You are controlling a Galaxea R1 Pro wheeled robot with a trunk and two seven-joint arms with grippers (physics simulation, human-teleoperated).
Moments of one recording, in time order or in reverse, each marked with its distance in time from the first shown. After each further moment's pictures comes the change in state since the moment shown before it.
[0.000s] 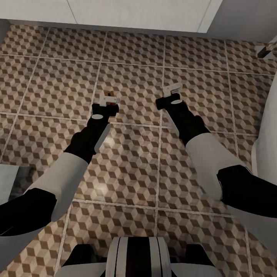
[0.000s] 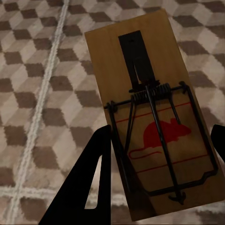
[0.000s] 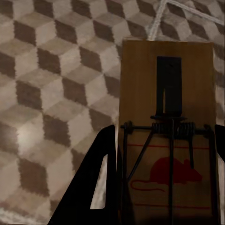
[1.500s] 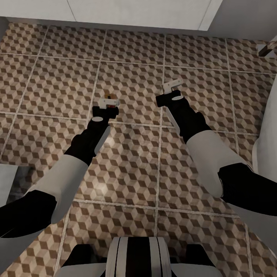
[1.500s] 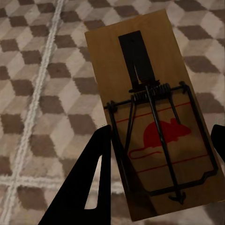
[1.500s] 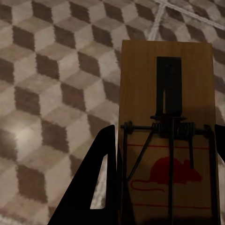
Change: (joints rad) left arm 0.018 0.003 0.000 -0.001 0.000 0.000 0.001; right arm -0.020 -0.002 0.004 -0.013 -0.006 0.025 0.006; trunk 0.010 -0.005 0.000
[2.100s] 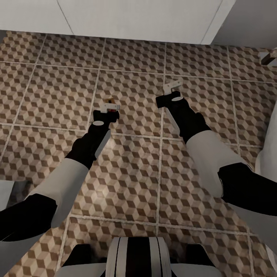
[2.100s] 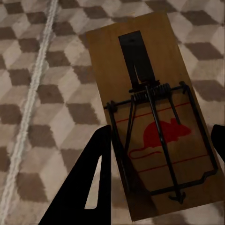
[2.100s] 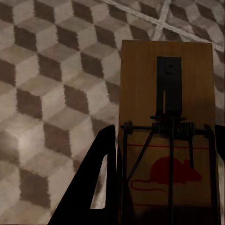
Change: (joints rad) left arm 0.032 -0.001 0.000 -0.004 -0.001 0.000 0.000; right arm 0.000 0.000 0.001 0.013 -0.002 -0.004 0.001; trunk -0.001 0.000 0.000
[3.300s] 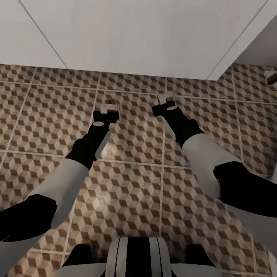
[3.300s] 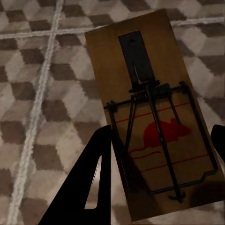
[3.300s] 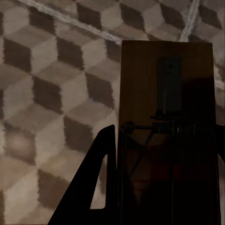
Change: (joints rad) left arm 0.003 0.000 0.000 0.004 0.000 0.000 0.000; right arm 0.000 0.025 0.001 0.150 -0.002 -0.084 0.001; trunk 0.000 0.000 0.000
